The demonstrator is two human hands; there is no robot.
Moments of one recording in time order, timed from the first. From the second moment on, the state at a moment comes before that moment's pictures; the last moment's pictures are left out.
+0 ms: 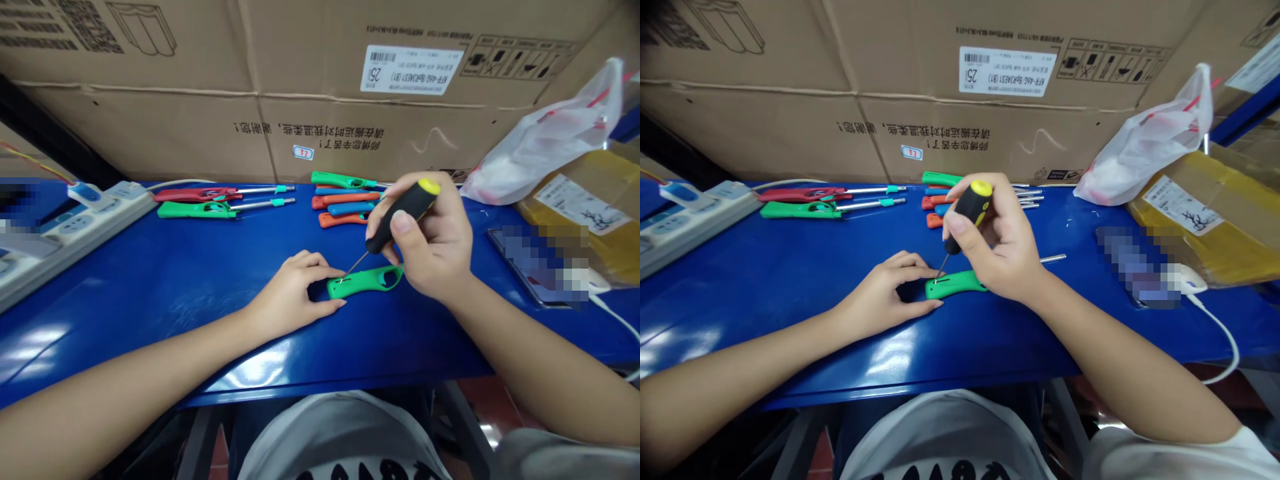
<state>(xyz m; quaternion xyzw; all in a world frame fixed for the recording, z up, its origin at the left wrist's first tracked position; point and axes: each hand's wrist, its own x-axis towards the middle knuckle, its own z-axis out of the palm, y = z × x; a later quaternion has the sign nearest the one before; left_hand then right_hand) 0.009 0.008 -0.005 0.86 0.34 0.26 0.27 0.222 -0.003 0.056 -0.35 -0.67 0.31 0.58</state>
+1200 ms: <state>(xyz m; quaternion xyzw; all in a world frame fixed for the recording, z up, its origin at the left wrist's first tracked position) 0.010 0.008 -0.008 0.86 0.34 0.26 0.29 0.222 -0.002 0.036 -0.25 -0.76 0.24 0.54</state>
